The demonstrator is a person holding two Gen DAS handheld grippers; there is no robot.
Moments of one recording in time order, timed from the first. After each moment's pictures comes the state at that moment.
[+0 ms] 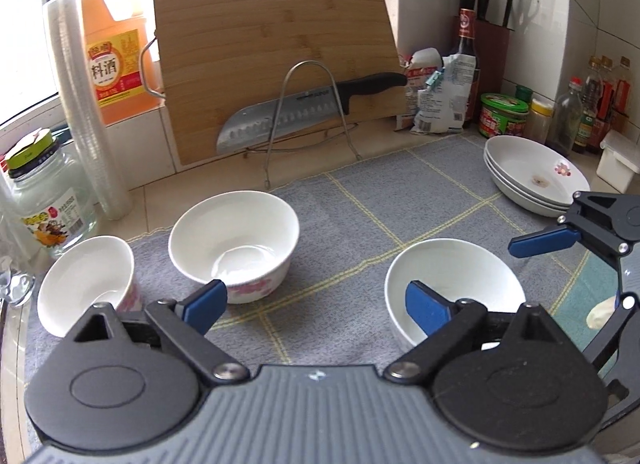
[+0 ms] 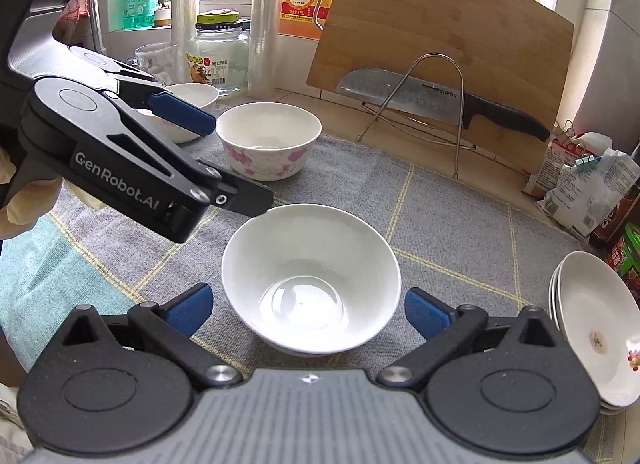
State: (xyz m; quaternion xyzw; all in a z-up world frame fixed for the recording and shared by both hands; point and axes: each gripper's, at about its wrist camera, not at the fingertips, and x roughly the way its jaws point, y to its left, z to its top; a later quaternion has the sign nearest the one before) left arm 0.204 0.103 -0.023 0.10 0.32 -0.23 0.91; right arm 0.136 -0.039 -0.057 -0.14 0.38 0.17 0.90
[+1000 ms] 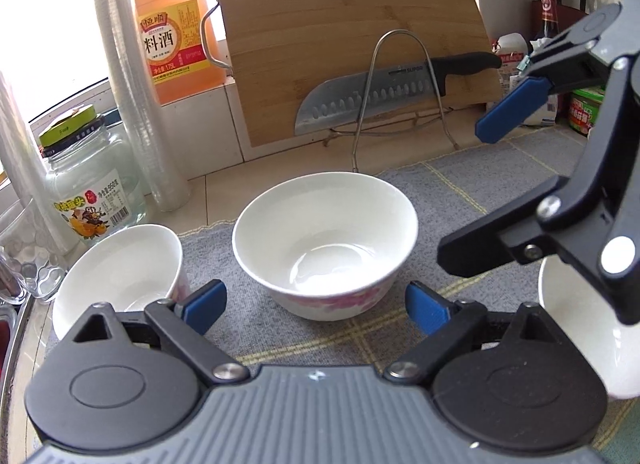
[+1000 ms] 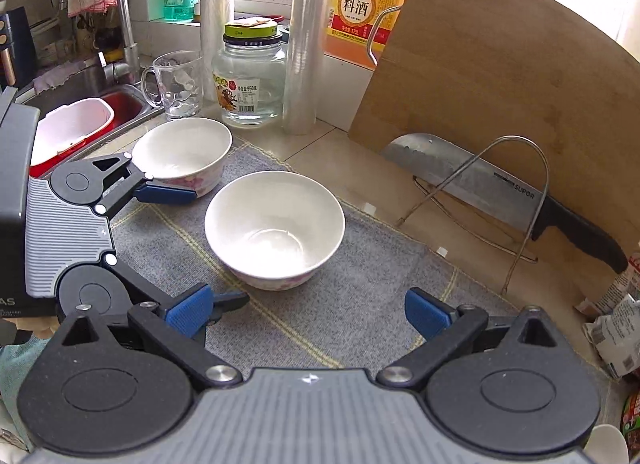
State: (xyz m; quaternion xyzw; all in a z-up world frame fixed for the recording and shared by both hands) left arm 0.255 0.107 -0.070 0.12 0.30 -0.15 0.93; right arm 0.273 0.001 -0.033 -0.18 0.41 0.27 0.85
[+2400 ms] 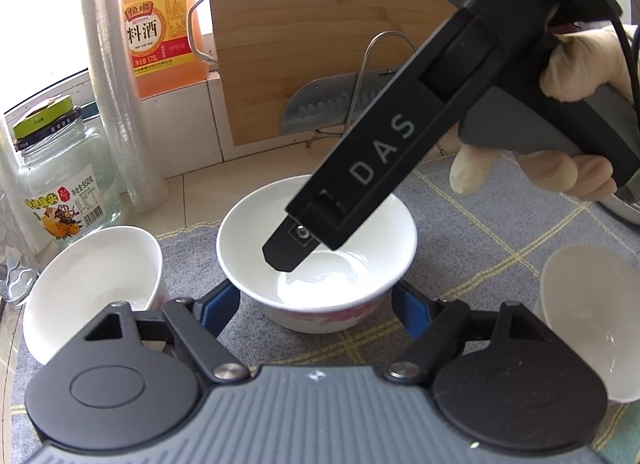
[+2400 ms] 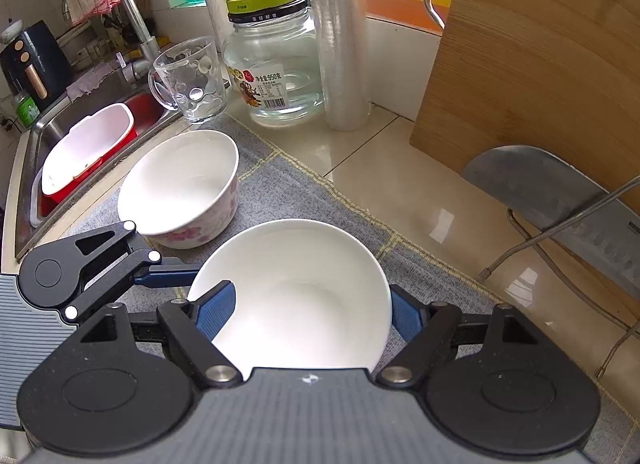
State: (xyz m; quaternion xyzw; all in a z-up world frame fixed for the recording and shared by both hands) left arm 0.265 0.110 -0.071 0.10 0.31 -0.18 0.93; right arm 0.370 0.039 -0.070 -0.12 0.48 0.36 0.79
